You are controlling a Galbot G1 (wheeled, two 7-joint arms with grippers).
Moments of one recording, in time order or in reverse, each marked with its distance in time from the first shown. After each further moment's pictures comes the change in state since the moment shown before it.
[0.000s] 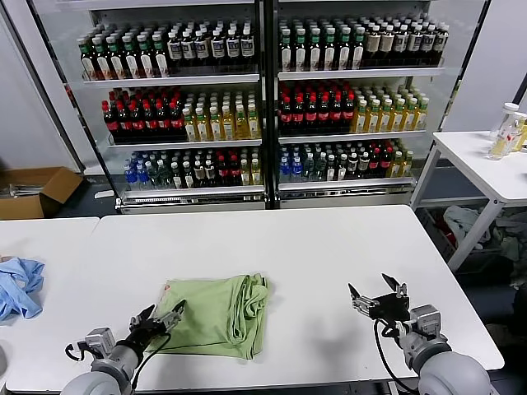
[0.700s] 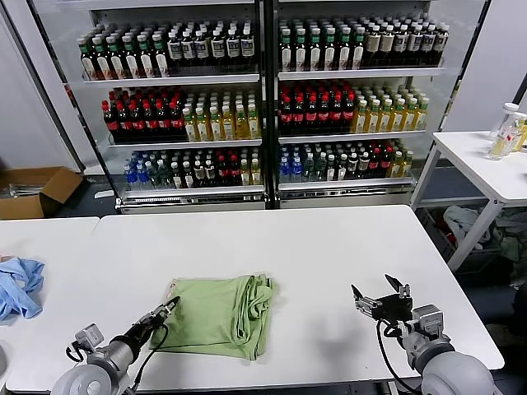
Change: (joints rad) left arm -0.046 -0.029 -0.064 0.075 -0.339 0.054 0.034; right arm 0.002 -0.009 0.003 -0.005 0.007 -0.013 0.008
